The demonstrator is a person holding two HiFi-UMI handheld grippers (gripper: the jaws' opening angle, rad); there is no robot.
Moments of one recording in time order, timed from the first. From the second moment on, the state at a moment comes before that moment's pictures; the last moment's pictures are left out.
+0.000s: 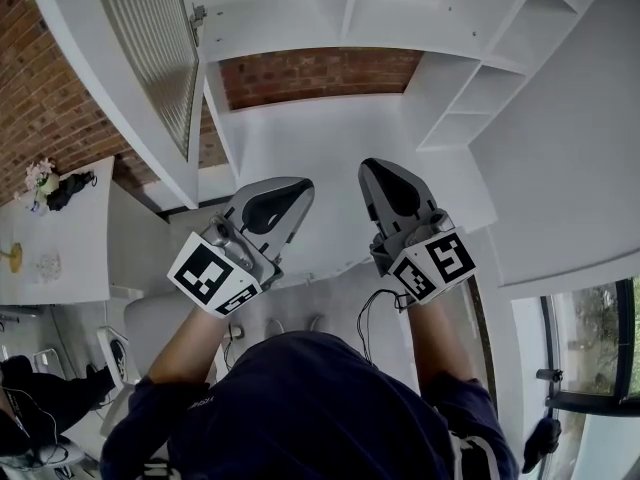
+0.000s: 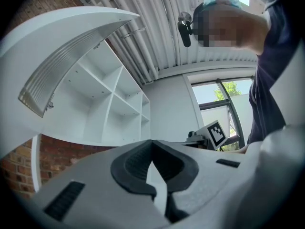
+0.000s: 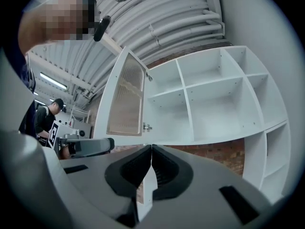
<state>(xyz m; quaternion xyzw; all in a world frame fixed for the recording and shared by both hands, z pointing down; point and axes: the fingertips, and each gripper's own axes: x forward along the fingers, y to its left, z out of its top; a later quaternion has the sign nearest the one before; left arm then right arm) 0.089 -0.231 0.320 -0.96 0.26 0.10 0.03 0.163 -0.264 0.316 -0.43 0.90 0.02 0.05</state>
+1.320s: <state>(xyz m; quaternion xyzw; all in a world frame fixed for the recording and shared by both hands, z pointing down) 0.083 -0.240 0.328 -0.96 0.25 0.10 0.02 0.144 -0.265 0.334 -0.42 0.91 0.00 0.04</state>
